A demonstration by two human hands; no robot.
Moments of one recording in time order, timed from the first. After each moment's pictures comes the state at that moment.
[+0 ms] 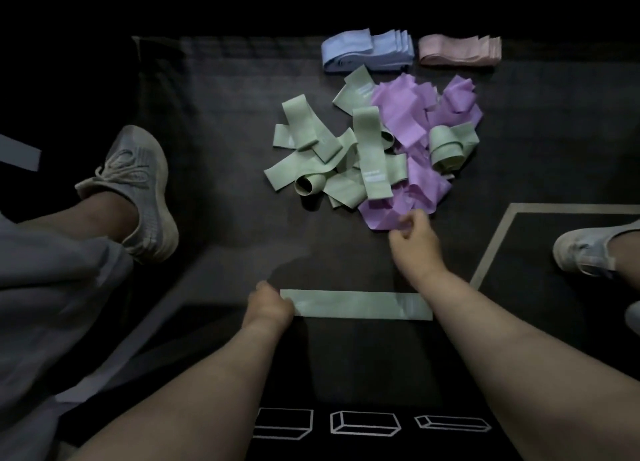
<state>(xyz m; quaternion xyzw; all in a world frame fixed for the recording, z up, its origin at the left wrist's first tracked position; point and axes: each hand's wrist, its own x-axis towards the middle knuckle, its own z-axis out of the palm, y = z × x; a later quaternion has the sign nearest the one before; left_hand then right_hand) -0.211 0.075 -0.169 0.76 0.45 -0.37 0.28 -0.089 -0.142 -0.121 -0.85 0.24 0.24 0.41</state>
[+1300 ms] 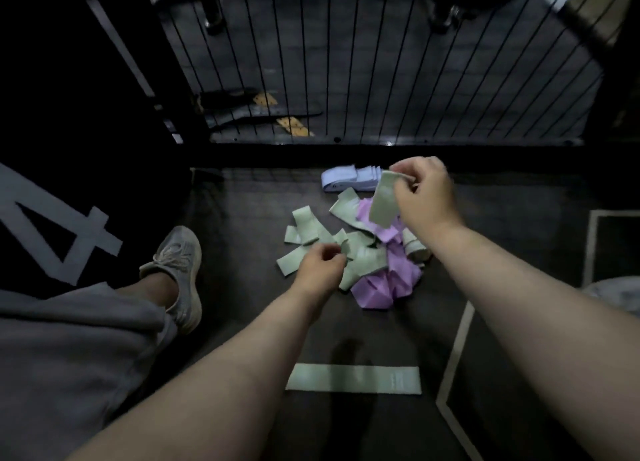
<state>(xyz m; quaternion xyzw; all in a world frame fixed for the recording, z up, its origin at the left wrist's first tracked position) -0.090 0.021 0.019 0.71 0.29 -0.10 0.63 0.017 -0.133 0.081 -0.88 -0.06 -0.11 0.46</state>
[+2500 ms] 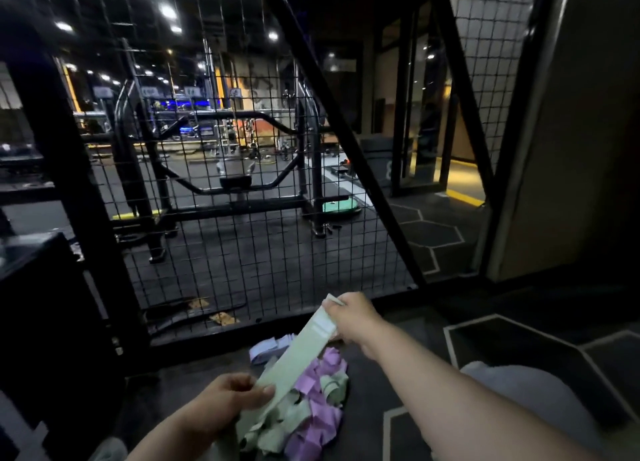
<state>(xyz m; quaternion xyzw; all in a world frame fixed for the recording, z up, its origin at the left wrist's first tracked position) -0.201 0.027 0.212 0.71 0.04 -0.23 0.66 -0.153 -0.217 0.285 -0.79 0.07 0.04 0.61</state>
